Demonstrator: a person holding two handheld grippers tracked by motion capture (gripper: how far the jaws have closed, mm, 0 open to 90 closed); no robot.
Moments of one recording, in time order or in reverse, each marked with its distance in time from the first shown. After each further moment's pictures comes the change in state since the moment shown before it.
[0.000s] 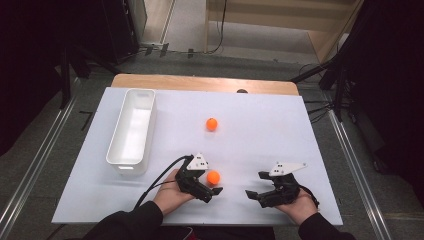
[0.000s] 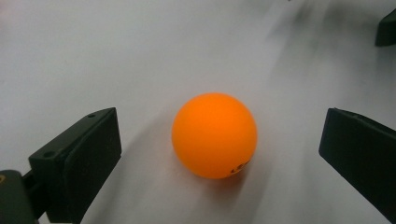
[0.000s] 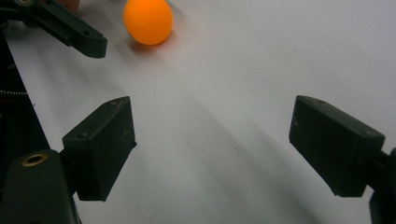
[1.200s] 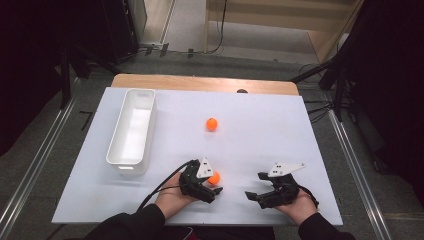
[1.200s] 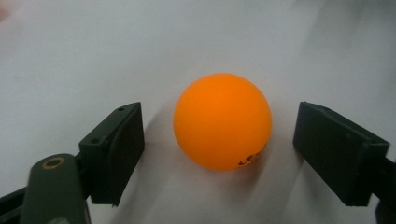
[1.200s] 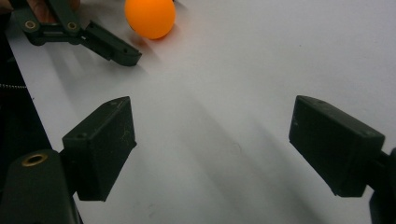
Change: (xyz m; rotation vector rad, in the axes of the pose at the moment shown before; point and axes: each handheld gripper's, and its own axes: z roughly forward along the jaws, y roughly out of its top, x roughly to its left) left arm -0.014 -0.001 0.008 0.070 0.130 0.092; right arm 0.001 0.000 0.002 0.018 0.001 -0.017
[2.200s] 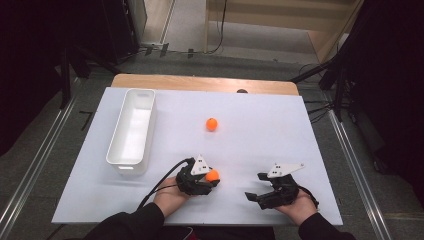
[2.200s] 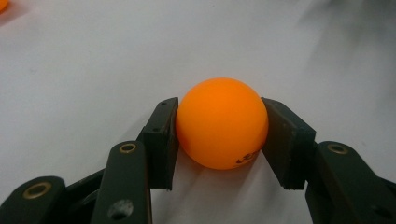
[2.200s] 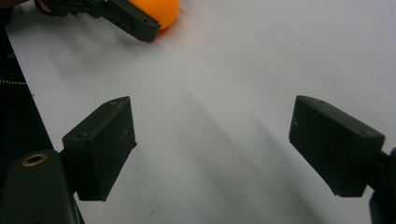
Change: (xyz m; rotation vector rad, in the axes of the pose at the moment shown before) left arm 0.006 -0.003 -0.006 -0.049 -0.014 -0.072; right arm 0.002 0.000 0.000 0.009 0.003 0.004
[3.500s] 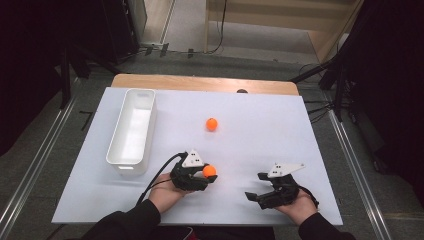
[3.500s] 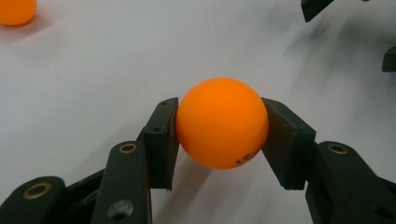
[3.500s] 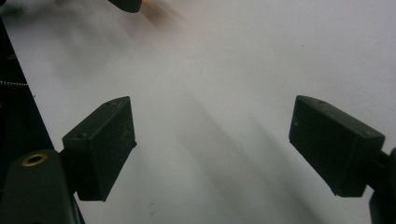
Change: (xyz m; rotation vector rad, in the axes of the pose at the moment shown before) left arm 0.012 0.009 -0.021 -0.042 -0.053 -0.074; right arm 0.000 0.000 -0.001 -0.002 0.003 0.000
